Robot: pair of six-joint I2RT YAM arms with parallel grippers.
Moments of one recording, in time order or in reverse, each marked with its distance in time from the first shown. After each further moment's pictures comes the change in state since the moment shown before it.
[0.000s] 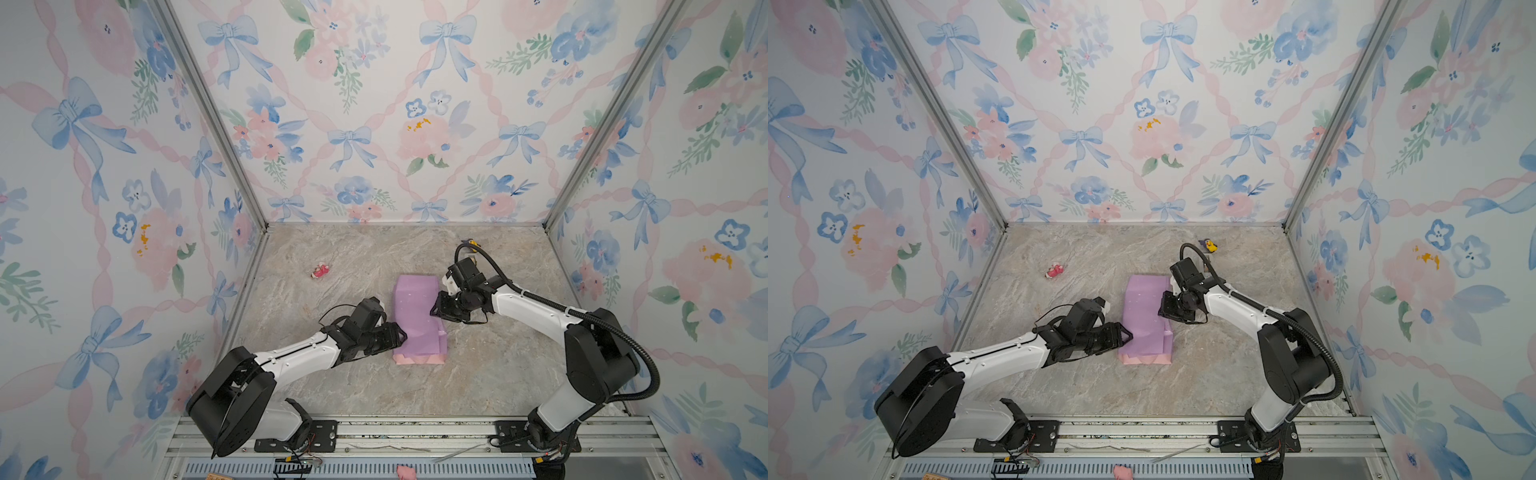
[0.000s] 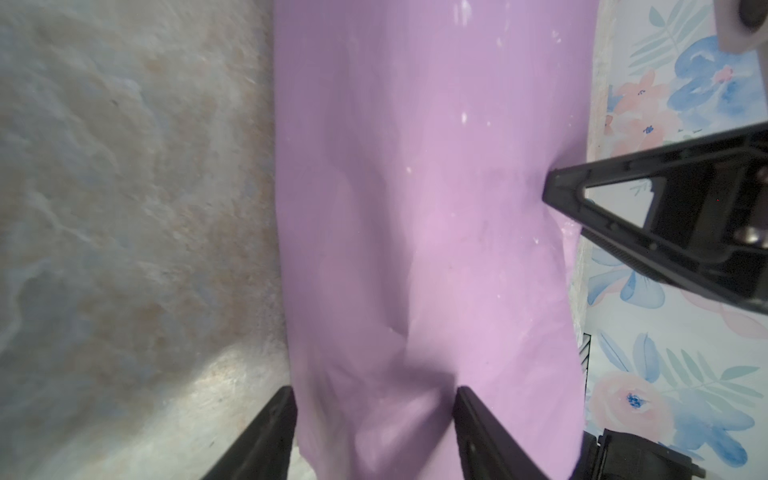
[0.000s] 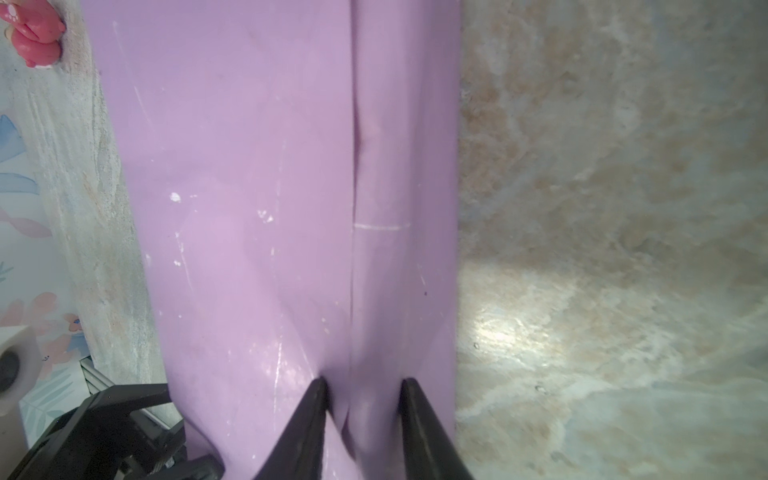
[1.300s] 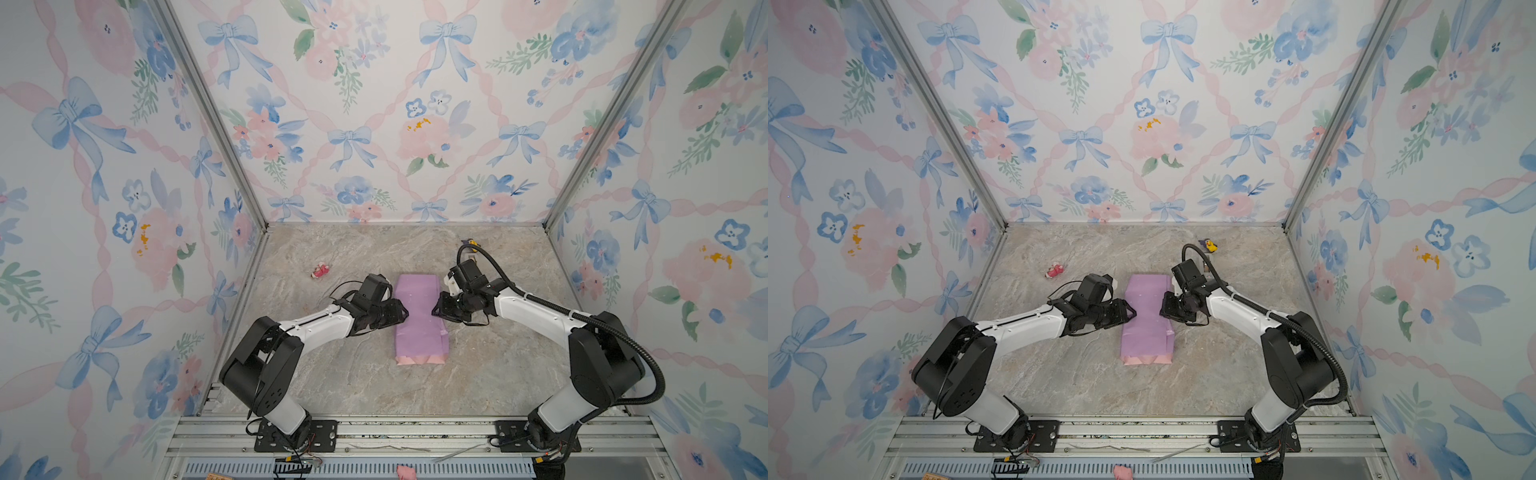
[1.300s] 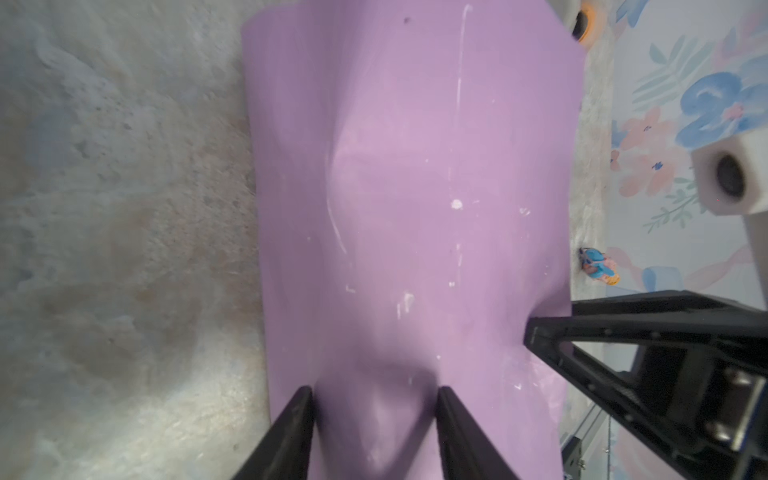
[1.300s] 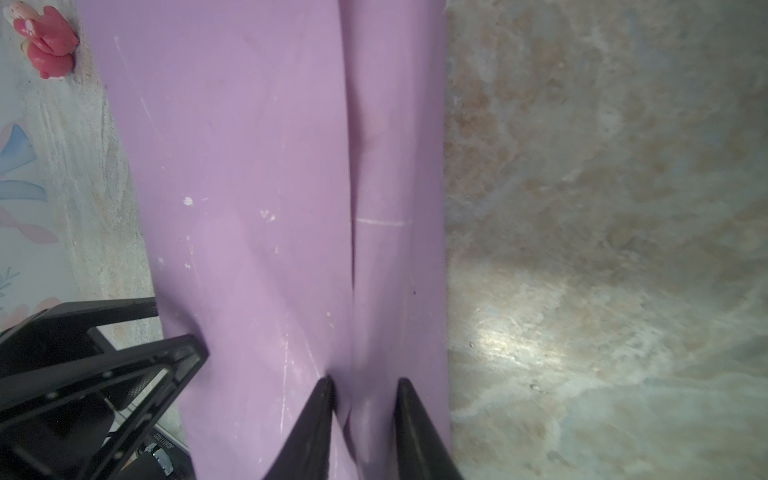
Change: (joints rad) left arm 0.106 0.241 0.256 -0.037 0.013 0.145; right arm 0.000 -0.032 -0.035 0.035 0.008 0.011
